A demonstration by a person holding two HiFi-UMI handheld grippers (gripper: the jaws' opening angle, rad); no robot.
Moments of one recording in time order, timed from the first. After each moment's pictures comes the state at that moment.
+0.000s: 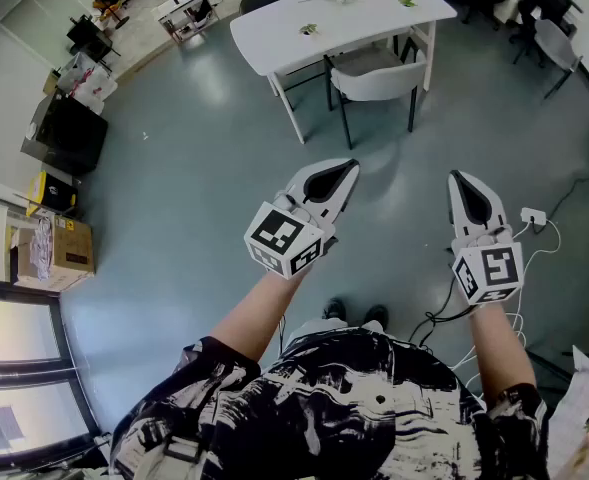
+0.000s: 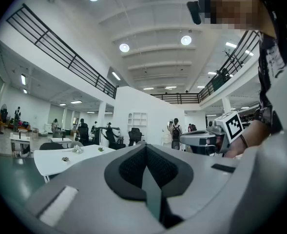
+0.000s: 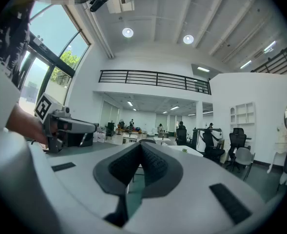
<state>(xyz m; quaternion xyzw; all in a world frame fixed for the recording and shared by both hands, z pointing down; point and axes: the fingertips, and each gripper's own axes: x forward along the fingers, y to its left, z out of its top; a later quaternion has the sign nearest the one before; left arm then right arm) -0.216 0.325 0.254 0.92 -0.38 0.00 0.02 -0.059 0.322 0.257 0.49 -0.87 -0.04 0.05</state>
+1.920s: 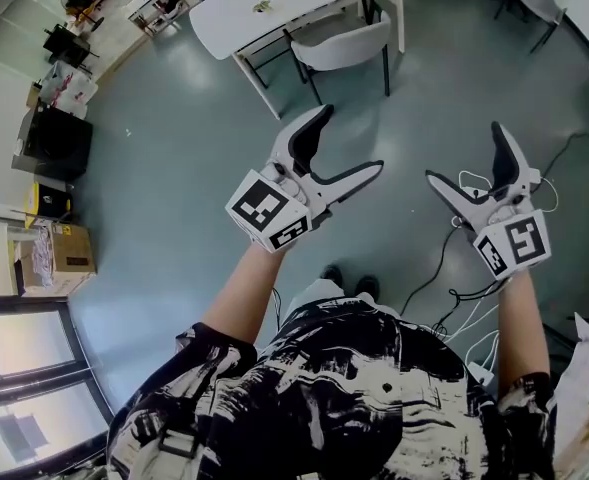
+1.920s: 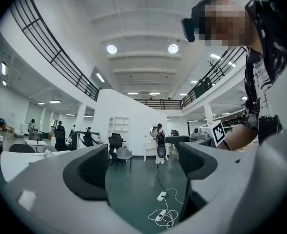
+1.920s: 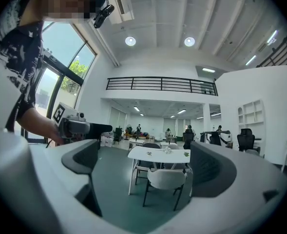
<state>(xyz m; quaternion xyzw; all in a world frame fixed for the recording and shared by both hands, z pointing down) -0.084 0.329 0.246 0.96 -0.28 -0.03 0.00 0.058 0.331 0.254 0.43 -0.90 -0.06 0.02</state>
